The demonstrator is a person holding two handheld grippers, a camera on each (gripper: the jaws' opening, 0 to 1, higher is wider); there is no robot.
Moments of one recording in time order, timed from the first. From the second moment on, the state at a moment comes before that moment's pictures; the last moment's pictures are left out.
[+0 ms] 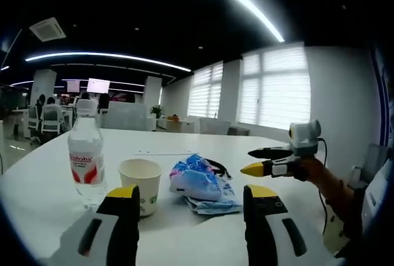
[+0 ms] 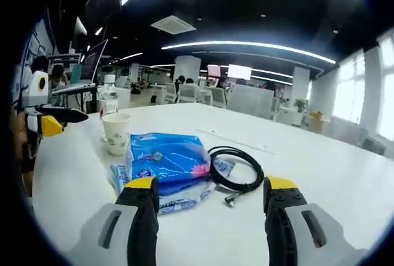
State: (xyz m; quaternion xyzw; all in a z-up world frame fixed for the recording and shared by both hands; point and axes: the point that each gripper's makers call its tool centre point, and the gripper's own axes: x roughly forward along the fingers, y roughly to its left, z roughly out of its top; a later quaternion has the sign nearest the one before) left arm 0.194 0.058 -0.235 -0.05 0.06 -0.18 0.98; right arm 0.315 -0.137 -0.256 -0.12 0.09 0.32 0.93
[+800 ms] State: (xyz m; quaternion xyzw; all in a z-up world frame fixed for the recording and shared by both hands) left arm 0.191 0.060 -0.234 -0.05 0.06 -0.18 0.98; right arm 0.332 -0.134 -0.266 -0.15 0.10 0.32 0.93
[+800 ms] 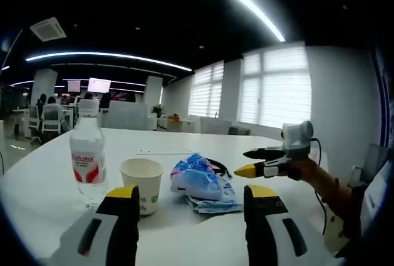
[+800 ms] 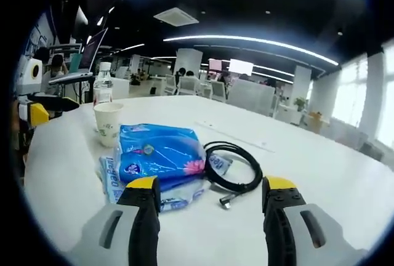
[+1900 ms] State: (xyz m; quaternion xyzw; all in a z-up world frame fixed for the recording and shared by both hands) left arm 0.194 0.059 -0.234 -0.05 0.06 -0.19 0.98; right arm 0.353 -0.128 -0.277 -0.16 0.12 0.33 0.92
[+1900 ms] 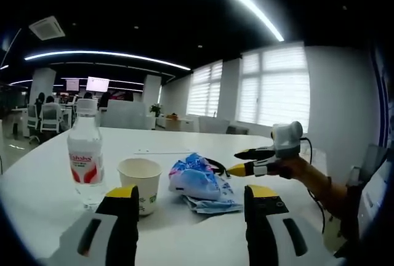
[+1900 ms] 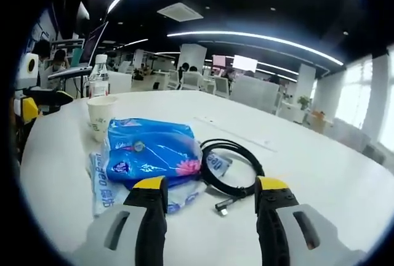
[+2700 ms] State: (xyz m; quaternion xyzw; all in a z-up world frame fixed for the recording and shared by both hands) left arm 0.189 0.063 -0.233 -0.05 0.06 -0.18 0.98; right arm 0.369 -0.120 -0.280 -0.20 0.12 0.33 0.92
